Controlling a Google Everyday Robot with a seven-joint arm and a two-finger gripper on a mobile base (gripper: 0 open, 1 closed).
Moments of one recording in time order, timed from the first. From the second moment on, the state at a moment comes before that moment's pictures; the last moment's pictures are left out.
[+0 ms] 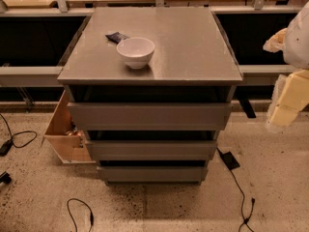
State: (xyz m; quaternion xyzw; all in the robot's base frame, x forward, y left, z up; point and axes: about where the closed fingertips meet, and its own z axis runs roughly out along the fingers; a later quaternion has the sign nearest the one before) arm 0.438 -0.217 0.976 -0.60 0.78 -0.03 0.16
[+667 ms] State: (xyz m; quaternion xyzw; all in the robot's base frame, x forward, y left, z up) arm 0.442 -0.214 0.939 -0.61 0.78 -0.04 0.16
